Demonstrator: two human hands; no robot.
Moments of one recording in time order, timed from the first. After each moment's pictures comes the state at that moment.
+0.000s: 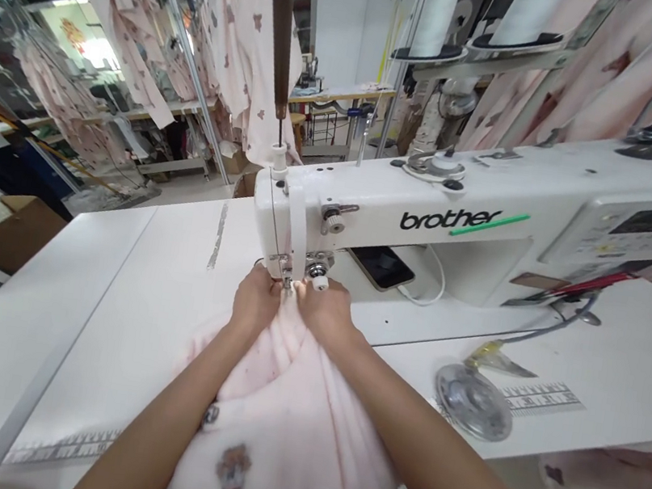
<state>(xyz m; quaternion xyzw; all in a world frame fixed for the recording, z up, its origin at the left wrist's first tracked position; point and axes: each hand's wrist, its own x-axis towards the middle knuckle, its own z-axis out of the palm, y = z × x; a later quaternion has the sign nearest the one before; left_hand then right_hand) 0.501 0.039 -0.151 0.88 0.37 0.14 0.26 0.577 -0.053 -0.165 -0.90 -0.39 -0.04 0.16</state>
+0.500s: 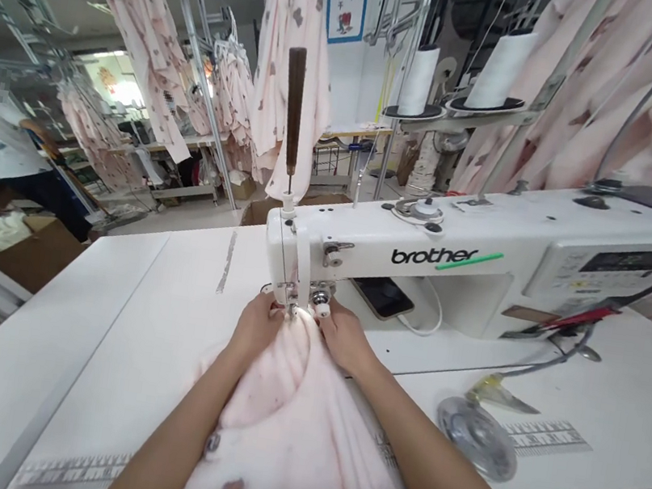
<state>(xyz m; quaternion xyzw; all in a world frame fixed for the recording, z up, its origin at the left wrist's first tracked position) 0.489 0.048 -0.149 0.88 0.30 0.15 0.33 0.592 -0.087 -0.148 -0.83 -0.45 0.05 0.33</state>
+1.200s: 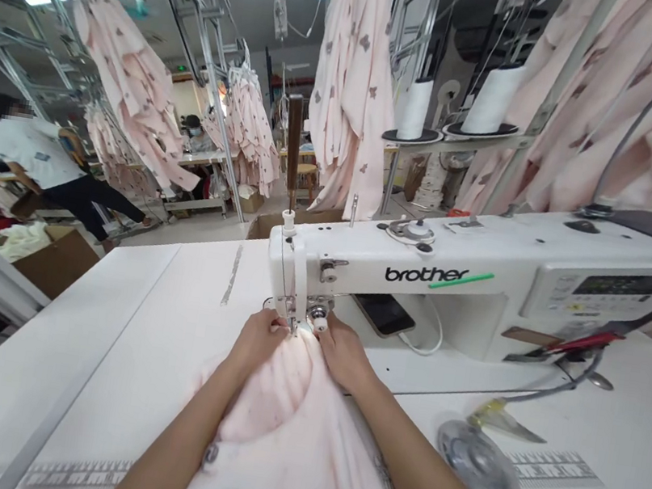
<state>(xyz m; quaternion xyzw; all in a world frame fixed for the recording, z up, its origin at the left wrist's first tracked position) 0.486 0.047 -0.149 0.88 0.30 0.14 0.34 0.592 -0.086 -0.144 -0.81 -0.44 0.10 0.37</state>
